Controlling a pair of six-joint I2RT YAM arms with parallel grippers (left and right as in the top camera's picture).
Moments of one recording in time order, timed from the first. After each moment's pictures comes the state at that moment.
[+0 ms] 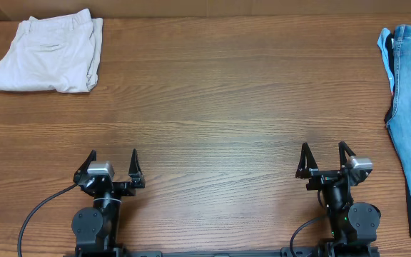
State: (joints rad) left arm 0.04 0.02 0.01 -0.08 0.05 -0.10; right arm 0.00 0.01 0.02 -0.03 -0.09 0.23
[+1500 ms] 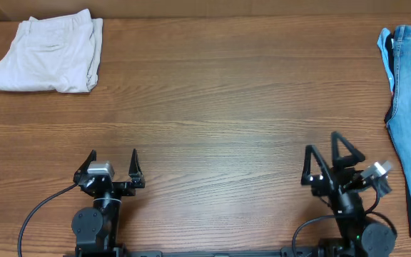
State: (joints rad) left arm 0.04 0.02 0.01 -0.07 0.05 -0.10; right arm 0.00 0.06 0.10 0.31 -0.30 0.65
